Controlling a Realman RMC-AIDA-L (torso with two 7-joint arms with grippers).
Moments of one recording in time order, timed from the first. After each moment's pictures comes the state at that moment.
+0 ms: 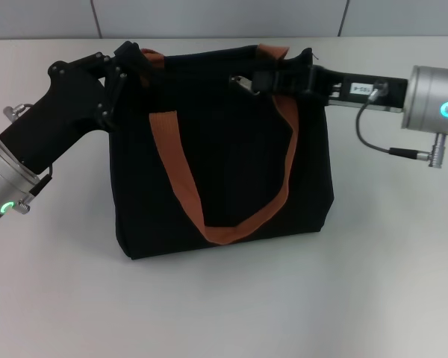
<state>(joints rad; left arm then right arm) -0.50 -2.08 0.73 0.19 1.28 1.61 -0.68 0.63 2.06 -1.07 -0.60 -1.54 -1.34 2.10</state>
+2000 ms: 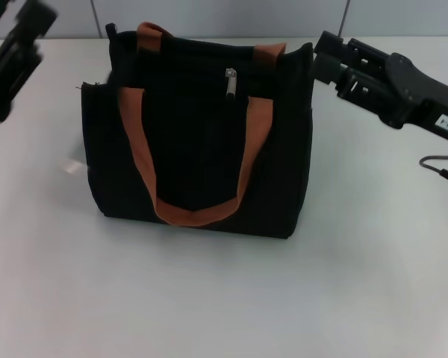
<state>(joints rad) -0.39 -2.07 0.73 0.28 1.10 1.99 -0.93 0.51 2.08 -0.80 -0.46 -1.42 -1.76 1.34</state>
